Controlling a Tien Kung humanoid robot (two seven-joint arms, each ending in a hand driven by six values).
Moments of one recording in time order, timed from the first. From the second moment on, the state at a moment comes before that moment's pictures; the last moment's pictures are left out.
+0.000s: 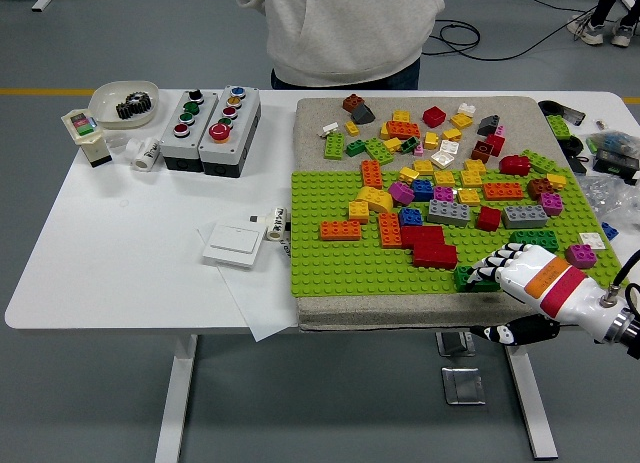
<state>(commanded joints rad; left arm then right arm) -0.05 0.08 -0.12 -0.32 -0.30 0.31 -0.08 0.30 -0.64 0.83 1.31 -2.19 -0.31 0.40</state>
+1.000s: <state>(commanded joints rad) -0.06 0.08 -0.11 -0.32 -0.31 0.31 -0.08 0.31 -0.63 0.80 1.30 -2.20 -0.29 0.39</state>
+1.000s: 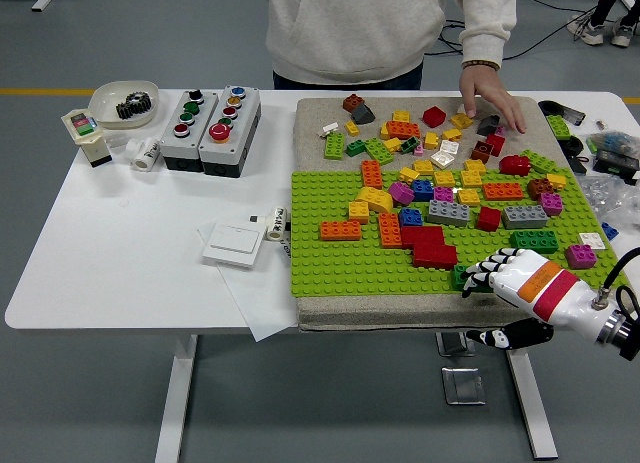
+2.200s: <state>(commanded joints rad) -0.05 0.08 -0.13 -0.32 -0.28 0.31 -0.07 0.31 -0.64 0.82 1.33 -2.19 -0.31 0.39</state>
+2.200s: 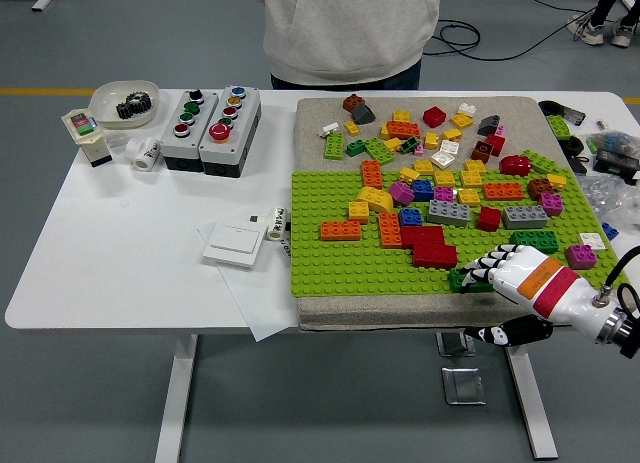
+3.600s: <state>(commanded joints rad) -0.05 0.08 -0.11 -0.32 -0.32 0.31 -0.09 0.45 -0.61 0.97 1.09 -2.19 -0.26 0.24</state>
